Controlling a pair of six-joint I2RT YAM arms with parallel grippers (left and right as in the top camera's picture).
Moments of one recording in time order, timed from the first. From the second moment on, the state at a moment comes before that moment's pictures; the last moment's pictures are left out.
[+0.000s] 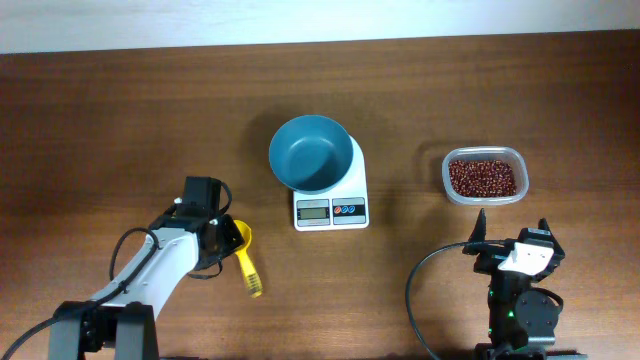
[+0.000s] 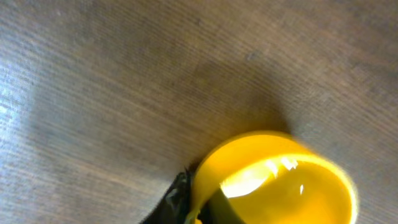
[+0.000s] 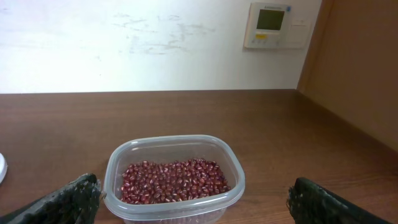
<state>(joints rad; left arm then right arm) -0.10 1.52 0.70 -0.54 0.00 -0.59 -0.06 0.01 0.01 -0.06 0.19 -0.05</state>
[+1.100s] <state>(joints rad) -0.10 1.05 0.95 -1.04 0.15 -1.02 -0.06 0.01 0.02 -0.06 -0.47 0.83</state>
